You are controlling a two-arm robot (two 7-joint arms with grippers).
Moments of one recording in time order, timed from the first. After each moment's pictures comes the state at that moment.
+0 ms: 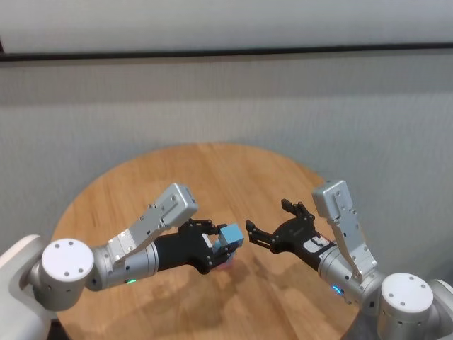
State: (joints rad) left arm -0.54 0.34 0.62 -1.10 -0.14 -0.11 -0.66; right arm 0.35 0.21 -0.35 -1.16 0.15 -0.03 0.35
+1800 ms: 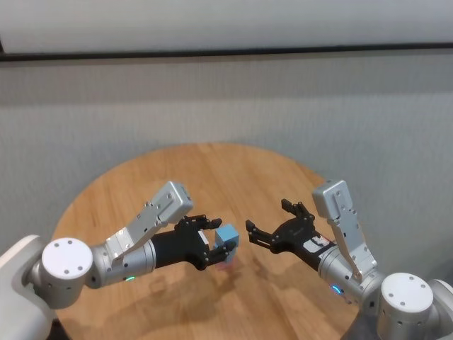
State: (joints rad) left arm -0.57 0.31 0.61 -1.02 -0.15 -0.16 -0.66; right arm 0.34 0.21 -0.35 -1.16 0.15 -0.03 0.35
